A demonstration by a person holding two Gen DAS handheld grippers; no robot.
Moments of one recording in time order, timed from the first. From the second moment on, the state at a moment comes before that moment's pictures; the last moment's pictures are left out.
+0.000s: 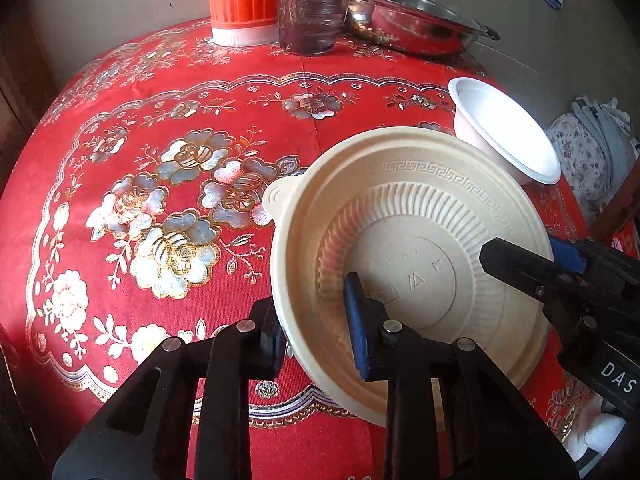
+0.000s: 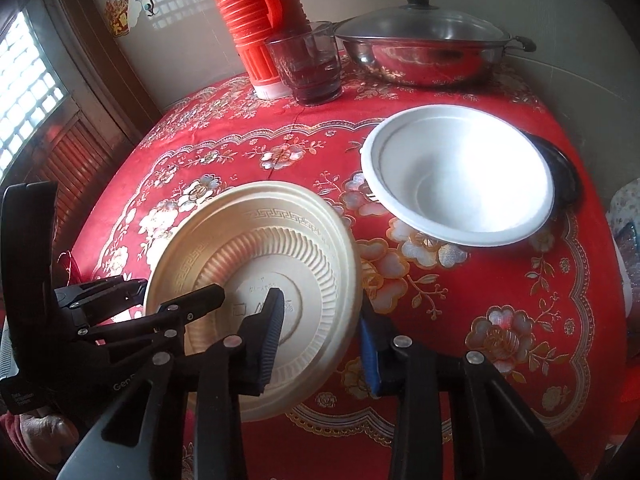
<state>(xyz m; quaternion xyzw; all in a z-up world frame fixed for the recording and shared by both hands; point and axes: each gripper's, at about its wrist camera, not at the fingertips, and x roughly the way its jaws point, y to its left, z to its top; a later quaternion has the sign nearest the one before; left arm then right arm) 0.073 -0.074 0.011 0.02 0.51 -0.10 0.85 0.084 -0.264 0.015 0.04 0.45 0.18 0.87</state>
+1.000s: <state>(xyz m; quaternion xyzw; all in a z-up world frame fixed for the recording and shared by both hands) 0.017 0.029 0.077 -0.02 0.45 -0.05 0.89 0.032 -0.168 0.061 -0.06 0.38 0.21 0.90</state>
